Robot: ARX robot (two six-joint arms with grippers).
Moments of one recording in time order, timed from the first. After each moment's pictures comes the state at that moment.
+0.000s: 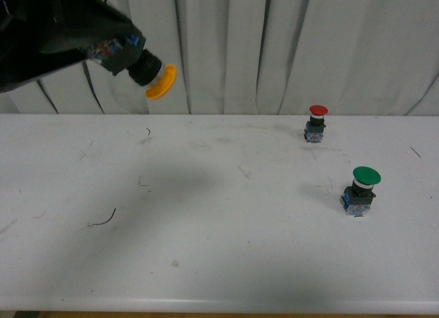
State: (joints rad) left arm -0.19 1.32 0.69 0.39 0.37 -0.42; right arm 0.00 0.00 0.01 0.00 0.00 0.00
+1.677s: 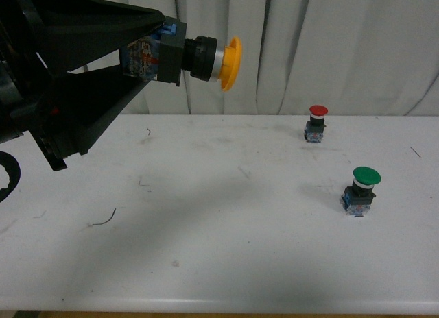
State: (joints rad) left arm -0.22 1.58 0.45 1.28 0.60 -1.14; right arm 0.00 0.00 0.01 0.00 0.00 0.00
